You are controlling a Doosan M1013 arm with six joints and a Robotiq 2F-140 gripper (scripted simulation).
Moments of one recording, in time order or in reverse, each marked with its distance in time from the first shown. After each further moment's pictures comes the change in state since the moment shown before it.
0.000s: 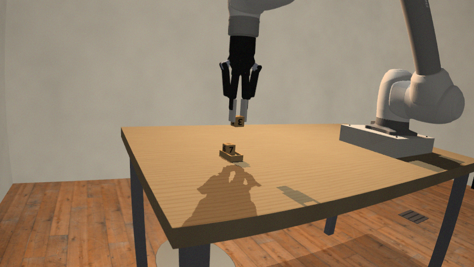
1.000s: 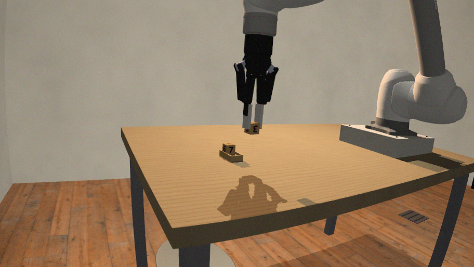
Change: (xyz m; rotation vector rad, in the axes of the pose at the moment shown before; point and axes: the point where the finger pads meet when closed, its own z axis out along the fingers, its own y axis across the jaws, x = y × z) arm 0.089 0.005 0.003 -0.009 -0.004 -0.042
